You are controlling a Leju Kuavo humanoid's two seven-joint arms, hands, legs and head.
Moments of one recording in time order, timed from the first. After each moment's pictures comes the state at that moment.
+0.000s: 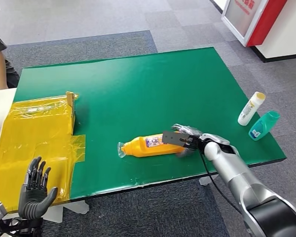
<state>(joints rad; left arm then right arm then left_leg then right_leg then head) 0.09 -0.15 0.22 -1.29 -0.11 -0.44 -0.70 -0.58 -0.19 0.31 -0.85 0.83 0.38 0.02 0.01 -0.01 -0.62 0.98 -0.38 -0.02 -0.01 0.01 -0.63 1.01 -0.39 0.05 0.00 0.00</state>
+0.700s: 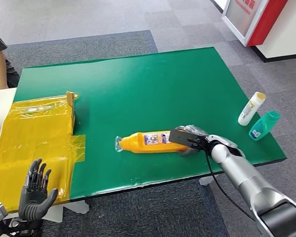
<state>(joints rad) 0.10 -0.13 0.20 -1.28 -0.08 -0.42 -0.70 -0.52 -0.29 0.41 -0.96 0.60 0.28 -0.01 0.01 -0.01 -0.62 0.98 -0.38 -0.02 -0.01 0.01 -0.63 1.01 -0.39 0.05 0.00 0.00</state>
